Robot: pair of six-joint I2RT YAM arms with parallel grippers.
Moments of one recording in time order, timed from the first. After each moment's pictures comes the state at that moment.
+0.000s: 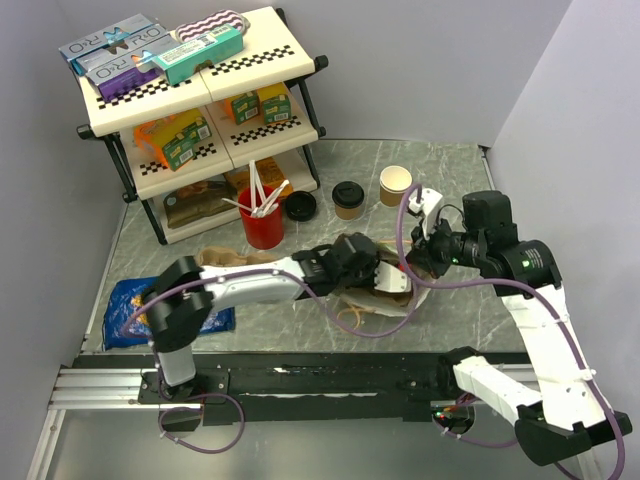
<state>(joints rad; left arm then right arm) -1.11 1.82 1.31 -0.12 -0.09 0.73 0.29 0.94 1.29 -1.12 -0.47 -0.40</state>
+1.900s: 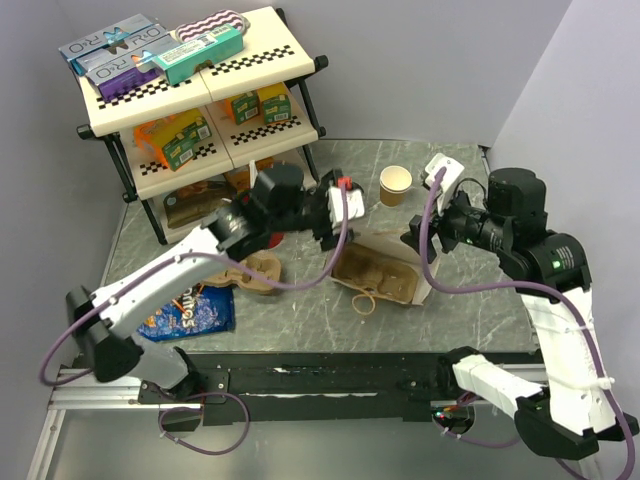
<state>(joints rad) -0.89 1.41 1.44 -0.32 0.33 0.52 0.31 1.00 1.56 -1.09 -0.41 -0.40</state>
